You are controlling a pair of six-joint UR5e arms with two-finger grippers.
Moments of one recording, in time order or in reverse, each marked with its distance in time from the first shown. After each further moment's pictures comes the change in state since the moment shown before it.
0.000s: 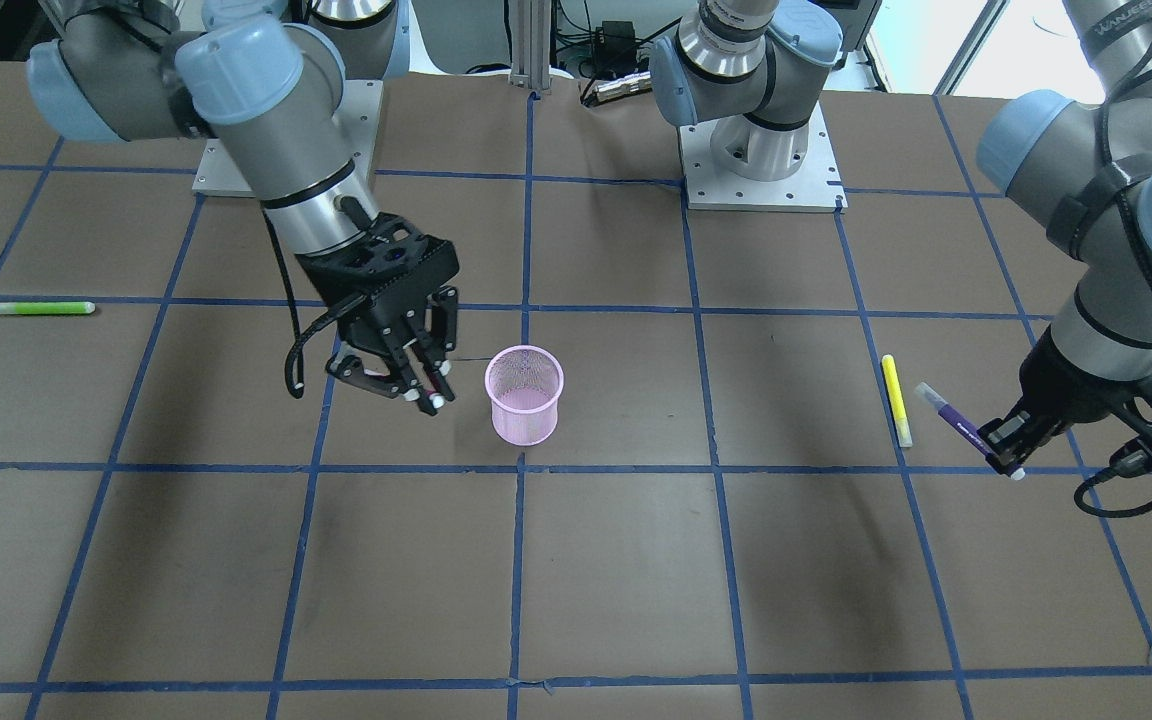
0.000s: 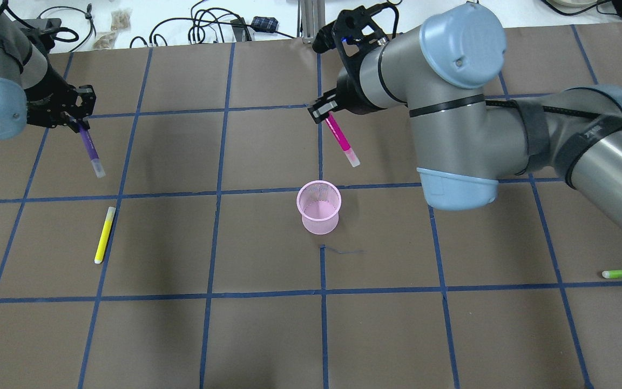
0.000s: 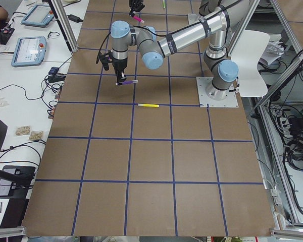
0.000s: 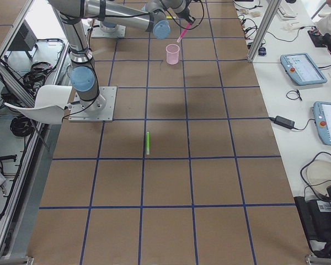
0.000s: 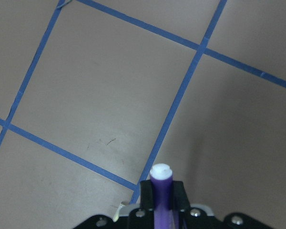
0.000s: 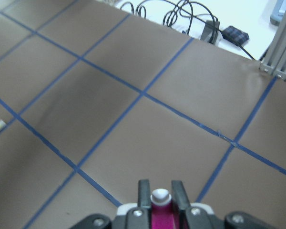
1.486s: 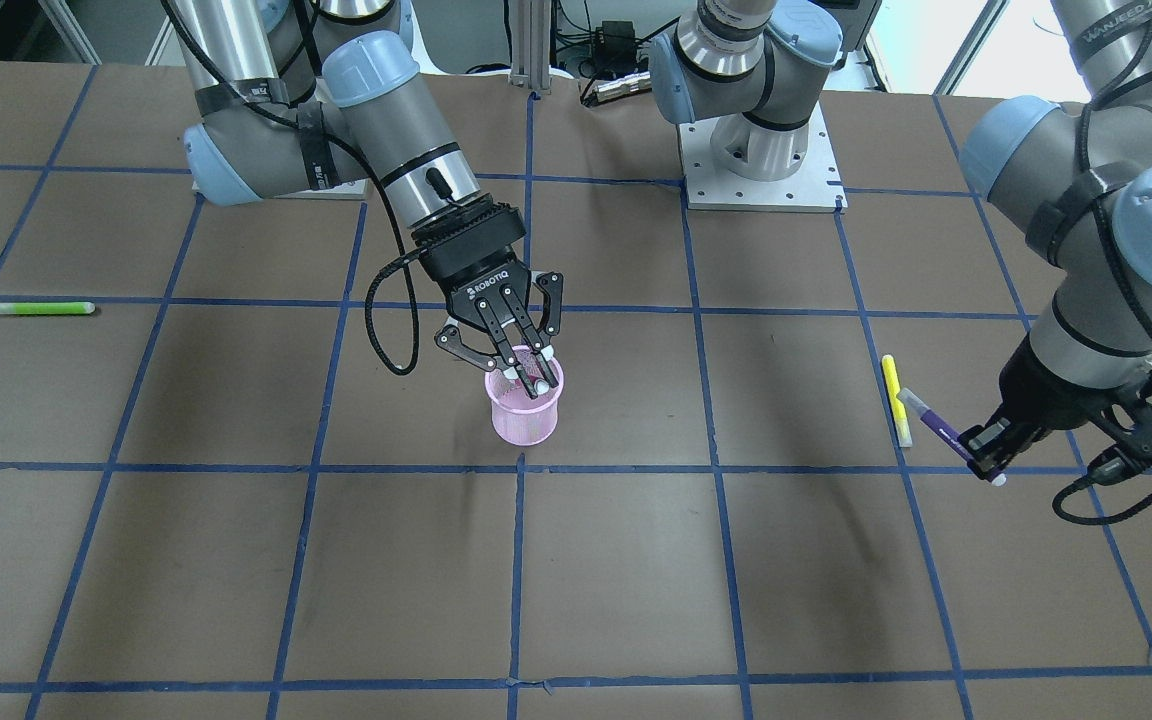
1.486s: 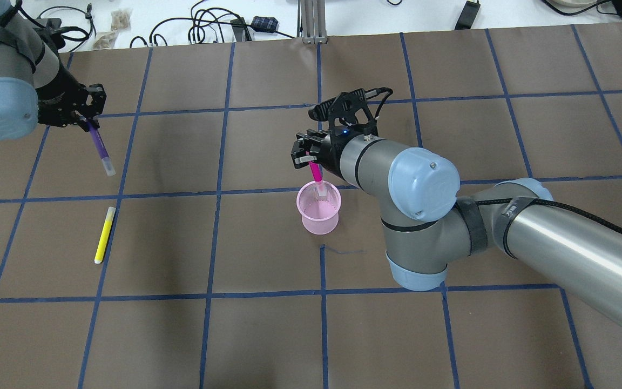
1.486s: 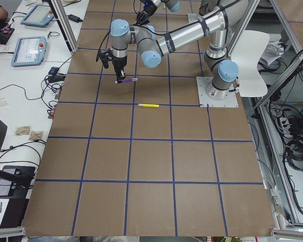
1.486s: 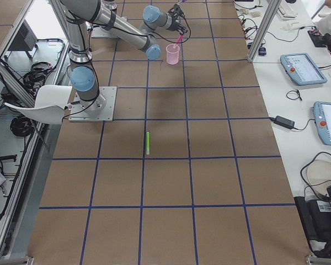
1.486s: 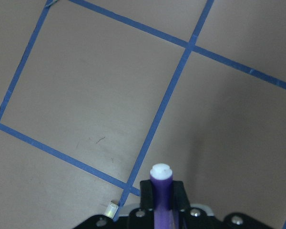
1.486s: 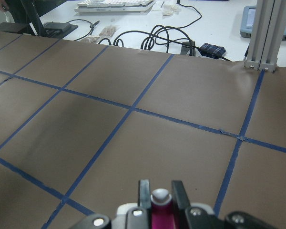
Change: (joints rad) left arm -0.031 -0.006 0.001 0.004 -0.003 -0.045; right arm 0.052 0.121 0.290 -0.649 -0.113 0.226
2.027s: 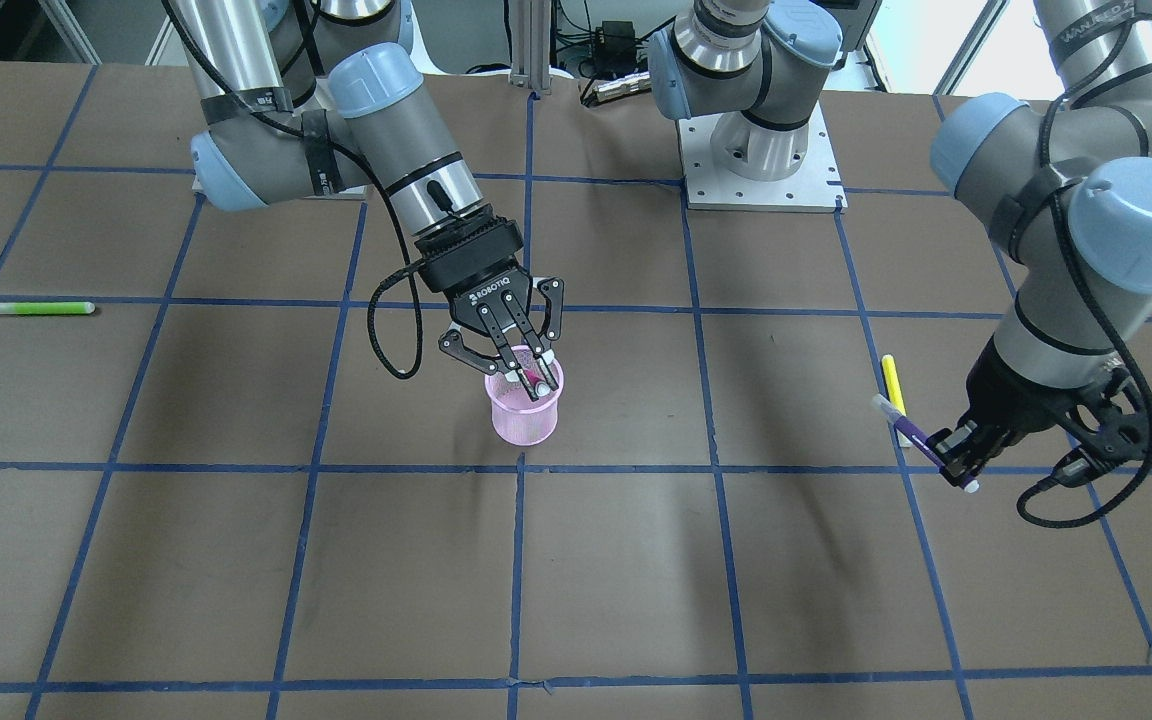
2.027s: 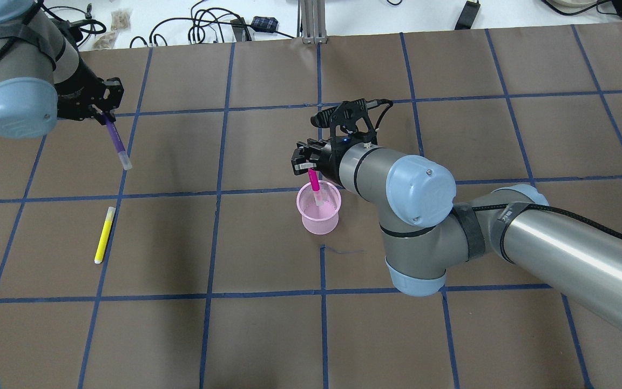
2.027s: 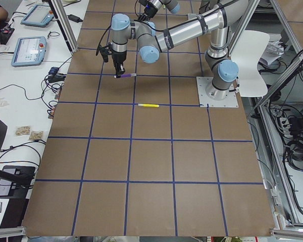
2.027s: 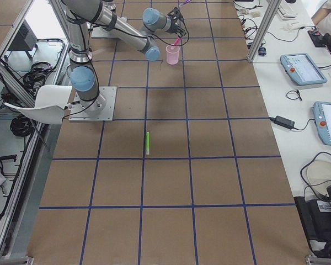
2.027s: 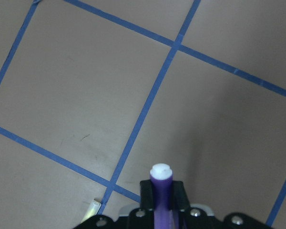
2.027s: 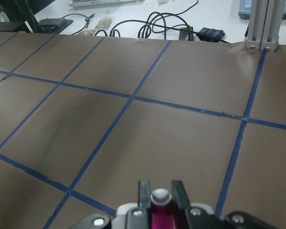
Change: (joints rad) left arm -0.072 0.012 0.000 0.034 0.001 -0.037; right arm 0.004 0.013 0.024 -0.001 0.003 0.043
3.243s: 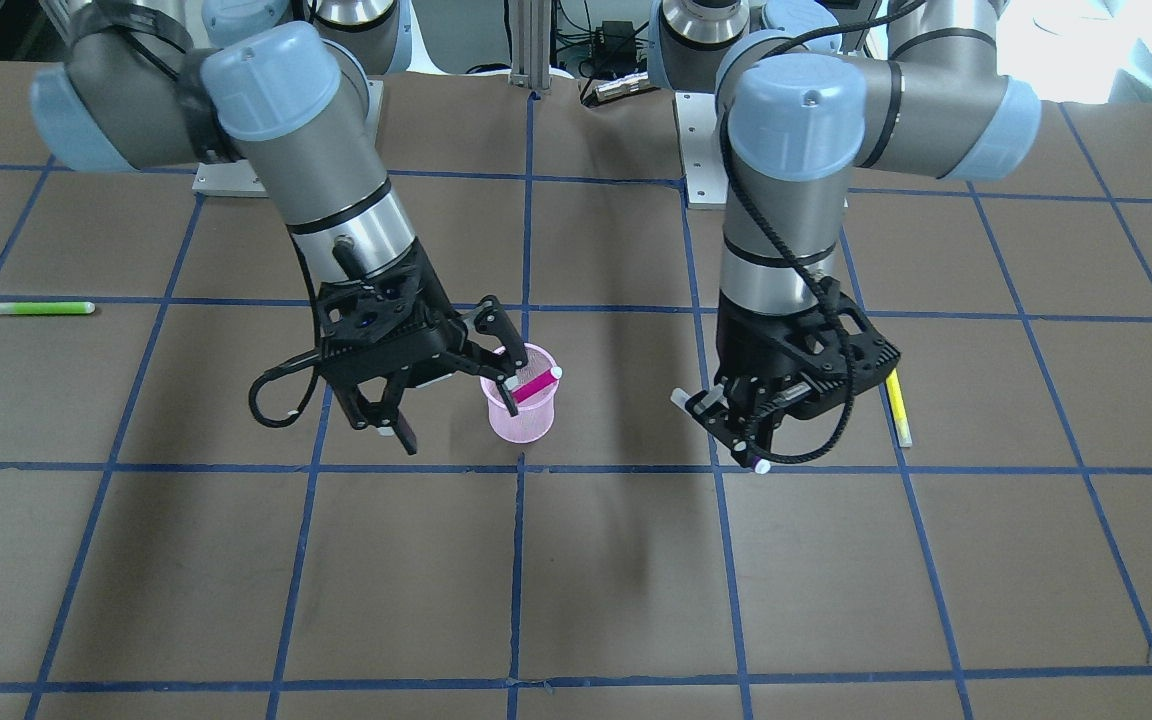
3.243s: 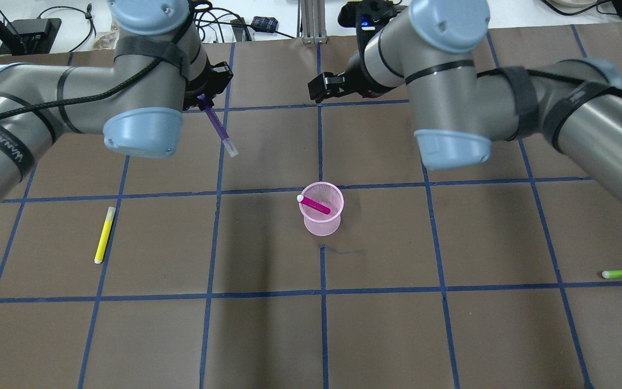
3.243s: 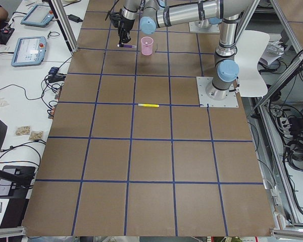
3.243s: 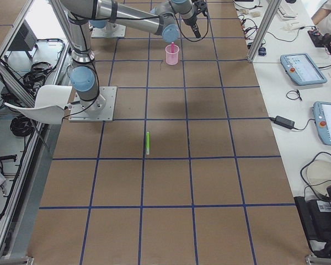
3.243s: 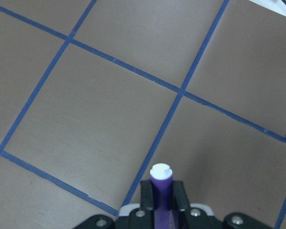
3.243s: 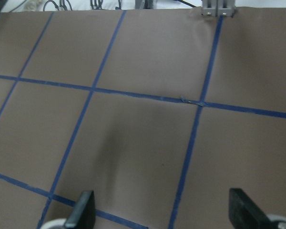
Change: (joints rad) left arm -0.394 0.018 -0.008 0.106 0.113 -0.455; right arm -0.156 -0.040 -0.452 0.941 0.006 -0.079
